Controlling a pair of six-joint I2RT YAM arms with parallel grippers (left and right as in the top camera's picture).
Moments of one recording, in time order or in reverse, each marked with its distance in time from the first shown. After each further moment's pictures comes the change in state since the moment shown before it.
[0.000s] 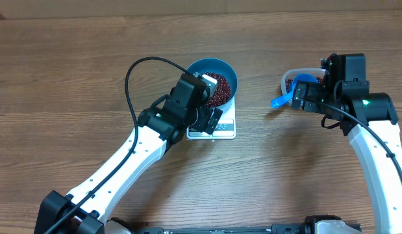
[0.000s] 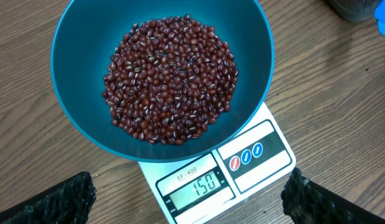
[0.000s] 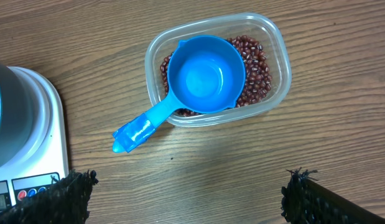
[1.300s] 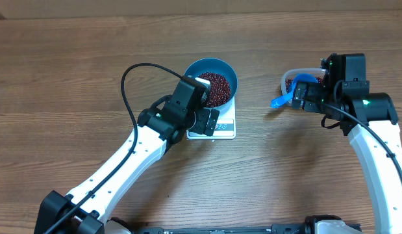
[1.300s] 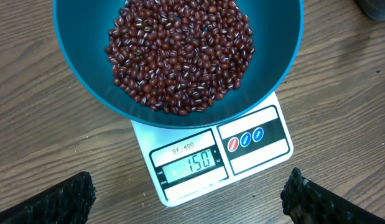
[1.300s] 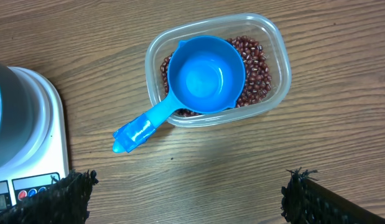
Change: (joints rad) left arm 0.000 0.000 0.002 -0.084 -0.012 -0.159; right arm 0.000 0.000 0.002 -0.001 0.000 0.000
